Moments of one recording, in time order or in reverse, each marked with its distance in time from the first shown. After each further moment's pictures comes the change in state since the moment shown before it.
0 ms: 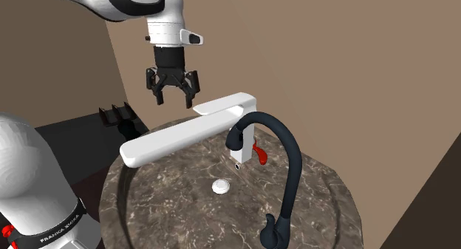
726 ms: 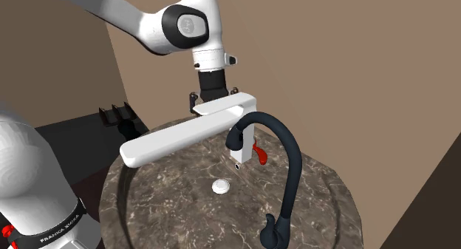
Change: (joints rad) arm 0.019 0.334 -0.149 0.100 -0.153 0.298 -0.383
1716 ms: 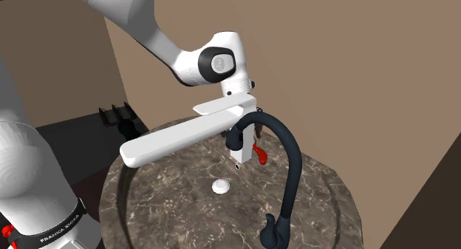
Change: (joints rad) arm -0.011 0.349 -0.071 0.114 -0.003 0.289 -0.248
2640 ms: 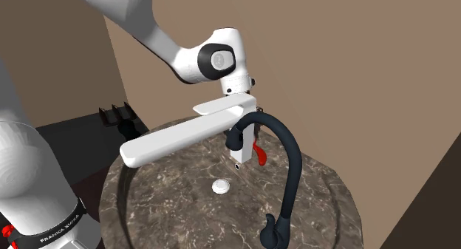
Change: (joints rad) arm 0.001 -0.017 0.000 0.005 -0.004 -0.018 -0.002
